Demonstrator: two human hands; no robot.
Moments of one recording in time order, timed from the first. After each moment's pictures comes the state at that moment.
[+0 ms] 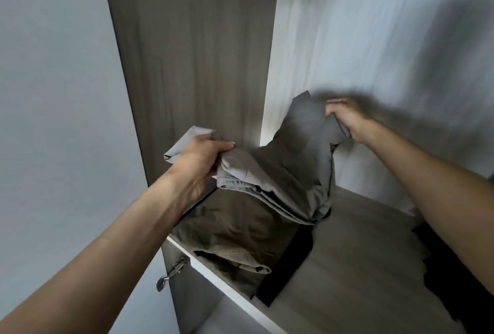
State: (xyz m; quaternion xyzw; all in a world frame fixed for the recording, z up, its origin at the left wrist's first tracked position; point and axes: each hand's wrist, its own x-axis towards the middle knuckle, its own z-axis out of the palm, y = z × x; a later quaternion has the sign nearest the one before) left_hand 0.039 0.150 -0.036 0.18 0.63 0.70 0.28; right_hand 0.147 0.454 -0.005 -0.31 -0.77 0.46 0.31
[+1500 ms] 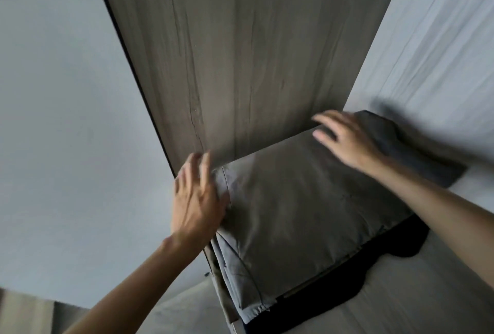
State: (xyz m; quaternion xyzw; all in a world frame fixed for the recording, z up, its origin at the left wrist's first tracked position) left_hand 0.009 0.178 -0.249 0.12 0.96 0.23 -0.07; right_hand -0.038 0.535 -0.240 0.02 -0.97 0.12 0.23
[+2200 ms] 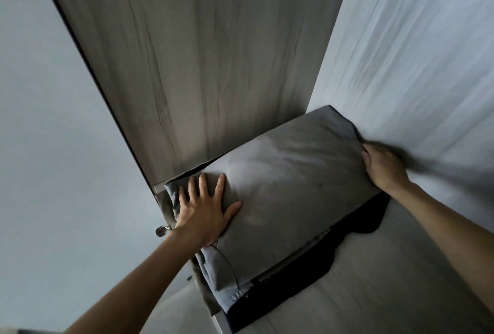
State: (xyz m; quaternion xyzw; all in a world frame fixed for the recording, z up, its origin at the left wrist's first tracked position) left_hand -0.002 0.218 -0.298 0.23 0.97 0.00 0.06; right_hand 0.065 0.649 -0.286 -0.26 -0.96 0.03 0.14
